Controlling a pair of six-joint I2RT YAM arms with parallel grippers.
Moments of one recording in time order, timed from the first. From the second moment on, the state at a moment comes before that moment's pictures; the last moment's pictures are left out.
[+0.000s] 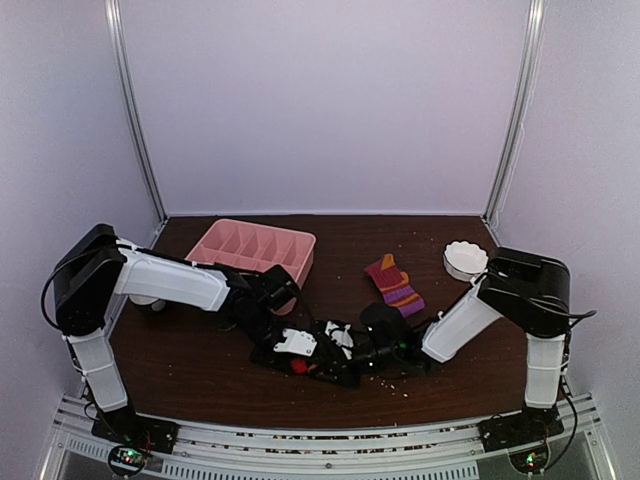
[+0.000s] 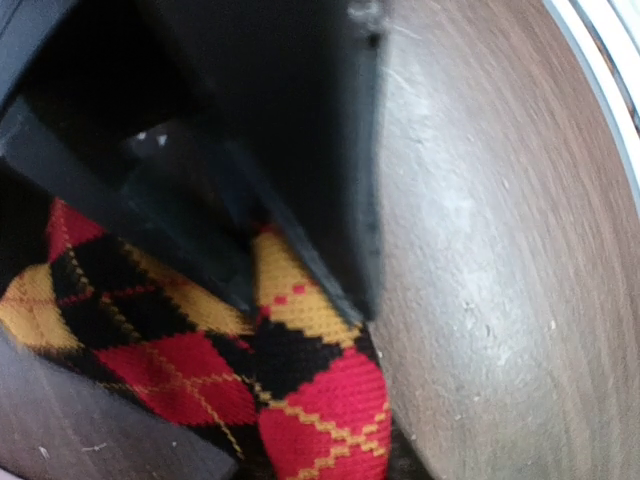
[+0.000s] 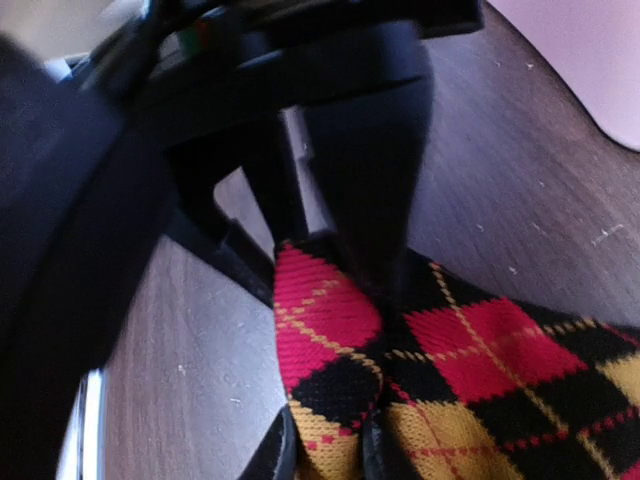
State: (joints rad) left arm -0.92 1.84 1.09 -0.52 0.35 0.98; right arm 0.99 2.00 0.73 0.71 -0.49 0.11
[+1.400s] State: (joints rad) left arm -0.79 2.16 1.47 -1.12 0.66 0.91; right arm 0.87 1.48 0.24 0.84 0.20 0.29
